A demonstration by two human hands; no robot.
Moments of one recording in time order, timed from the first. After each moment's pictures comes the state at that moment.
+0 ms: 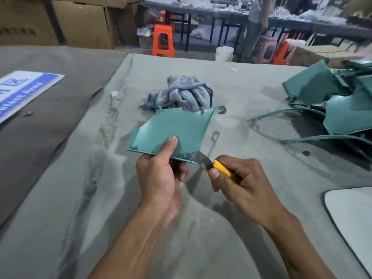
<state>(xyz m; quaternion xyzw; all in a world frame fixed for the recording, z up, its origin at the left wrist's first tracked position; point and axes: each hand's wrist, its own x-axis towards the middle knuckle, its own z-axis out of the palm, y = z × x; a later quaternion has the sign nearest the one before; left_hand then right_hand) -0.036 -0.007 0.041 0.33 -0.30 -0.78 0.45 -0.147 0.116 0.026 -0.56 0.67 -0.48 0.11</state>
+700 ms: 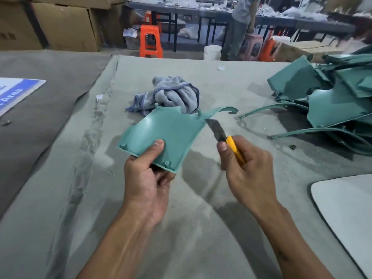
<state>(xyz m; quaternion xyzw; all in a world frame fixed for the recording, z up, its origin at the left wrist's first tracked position) -0.029 -0.006 0.048 0.27 -0.29 -0.83 0.39 -0.156 0.116 0.027 -0.41 0.76 -0.49 -0.11</state>
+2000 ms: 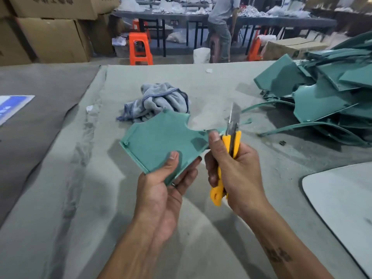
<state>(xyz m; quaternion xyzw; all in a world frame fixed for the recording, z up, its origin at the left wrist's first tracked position) -0.036 0.013 0.042 0.24 -0.28 -0.88 0.30 -0.137 0.105 0.039 -0.27 0.60 -0.74 0.13</state>
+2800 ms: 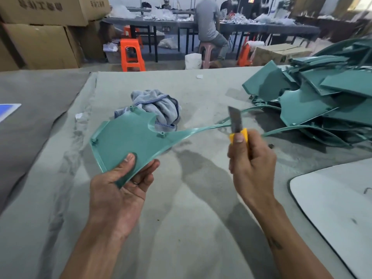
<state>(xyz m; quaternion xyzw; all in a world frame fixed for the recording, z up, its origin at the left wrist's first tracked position) -0.016 -0.024 0.051 0.26 -0.33 -0.84 0.34 -0.188 0.129 0.025 -0.32 0.73 -0.57 -0.20</state>
